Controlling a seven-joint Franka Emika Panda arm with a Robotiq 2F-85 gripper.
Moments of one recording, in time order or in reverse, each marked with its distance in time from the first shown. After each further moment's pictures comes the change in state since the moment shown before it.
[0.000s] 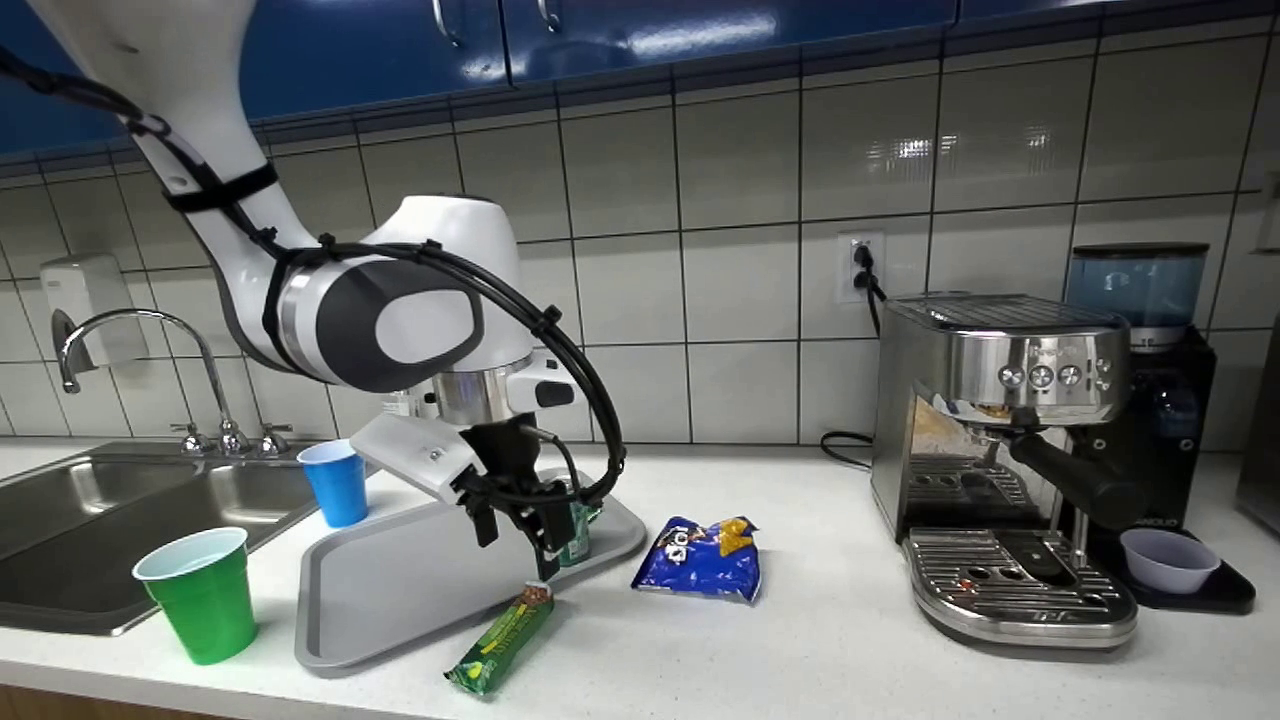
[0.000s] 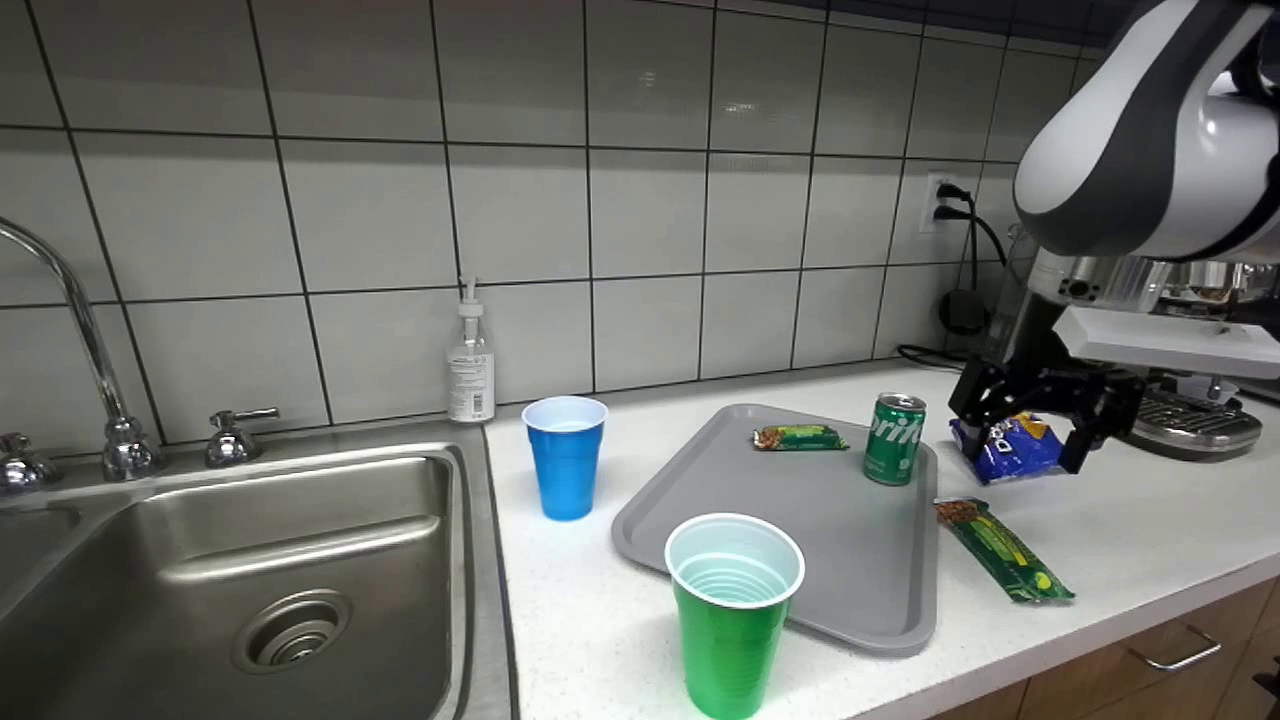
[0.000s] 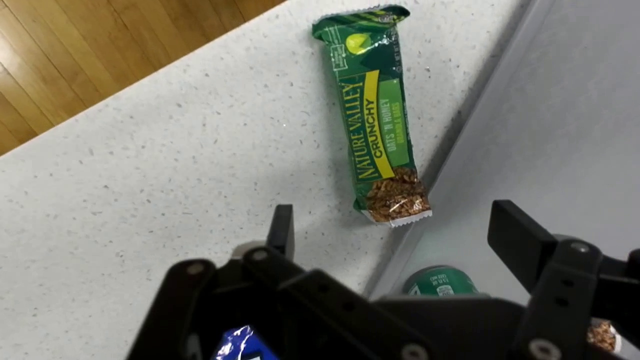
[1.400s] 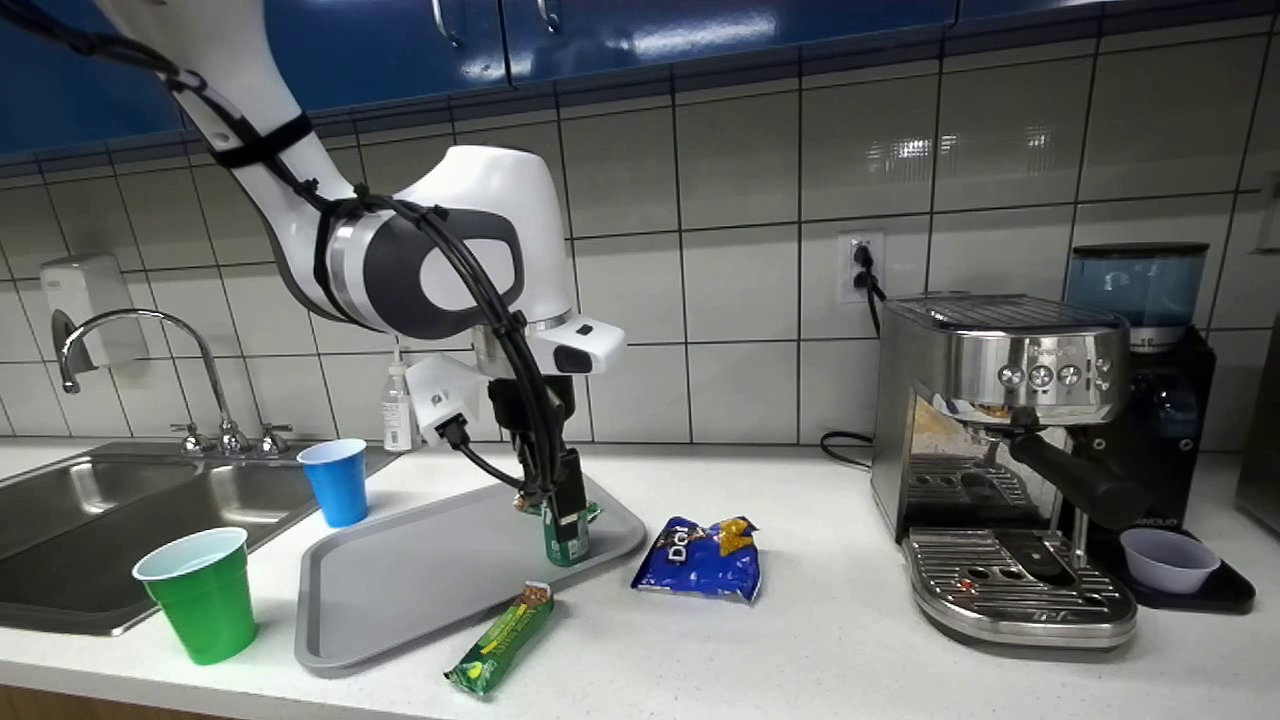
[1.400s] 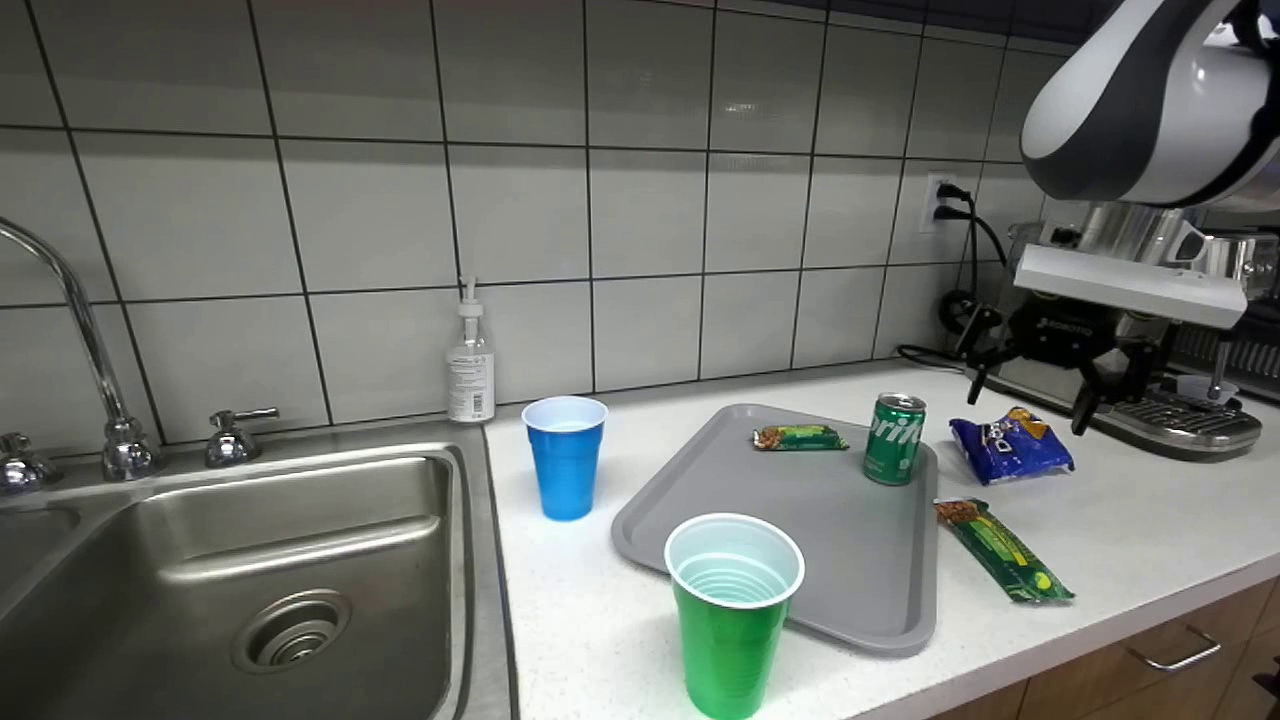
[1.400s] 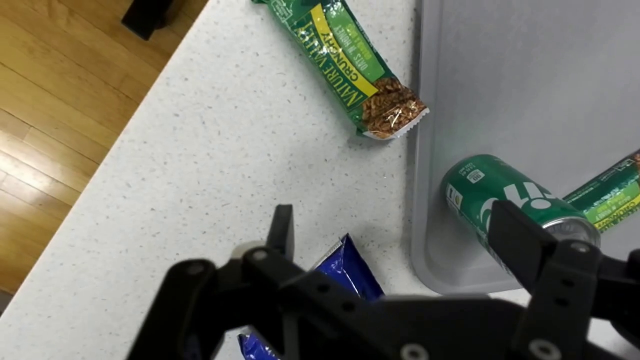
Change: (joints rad) arm -0.006 -0.036 -0.058 0.089 0.016 -0.103 0.364
